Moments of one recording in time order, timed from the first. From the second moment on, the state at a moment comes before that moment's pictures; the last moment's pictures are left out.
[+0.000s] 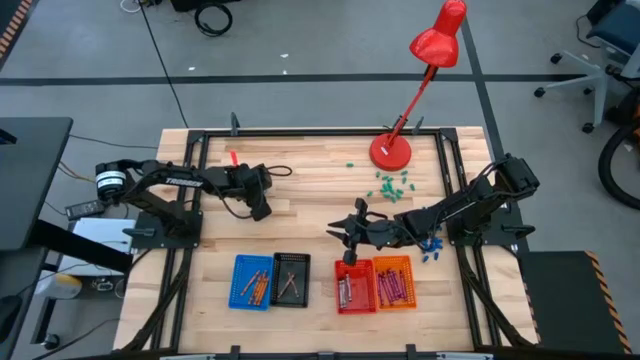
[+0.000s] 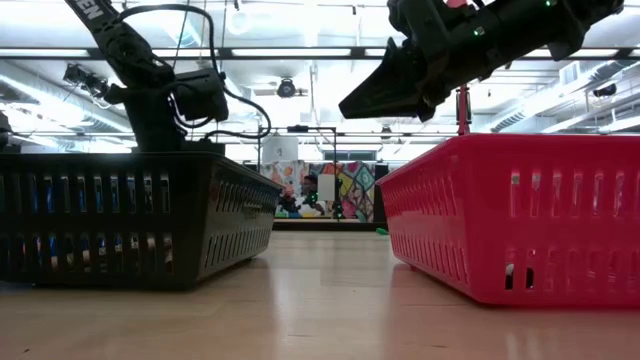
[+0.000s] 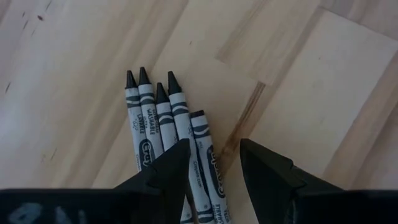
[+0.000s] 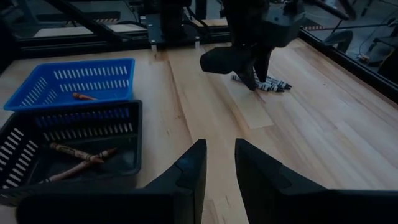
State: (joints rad) left arm 0.35 1.41 0.58 -0.34 -0.19 -0.10; right arm 0.29 1.60 0.74 0.45 0.52 0.18
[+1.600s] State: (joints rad) left arm 0.24 1.41 0.58 -0.38 -0.15 -0.15; right arm 0.29 1.60 0.74 0.45 0.52 0.18
